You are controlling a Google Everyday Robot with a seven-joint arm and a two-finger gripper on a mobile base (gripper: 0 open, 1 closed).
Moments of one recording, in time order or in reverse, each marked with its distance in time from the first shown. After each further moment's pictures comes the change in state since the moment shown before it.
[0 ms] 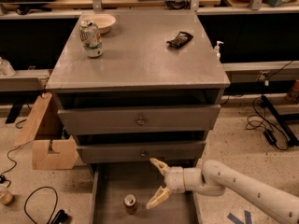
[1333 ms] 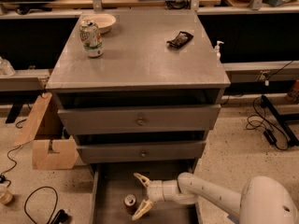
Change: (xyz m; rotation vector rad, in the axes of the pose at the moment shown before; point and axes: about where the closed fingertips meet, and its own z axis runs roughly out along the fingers) arm 0.133 -0.003 0.110 -0.079 0.005 -0.071
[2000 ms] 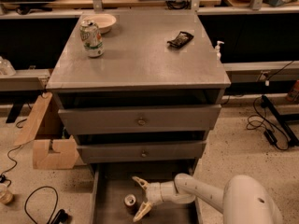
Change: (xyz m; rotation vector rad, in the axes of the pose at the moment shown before) arm 0.048 -0.004 0.018 -0.049 0.018 -0.024
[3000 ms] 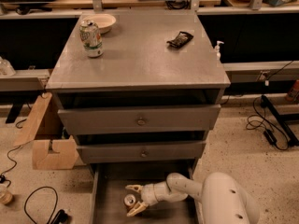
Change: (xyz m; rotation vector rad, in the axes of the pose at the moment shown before) arm 0.058 -0.007 0.036 -0.074 0.079 -0.033
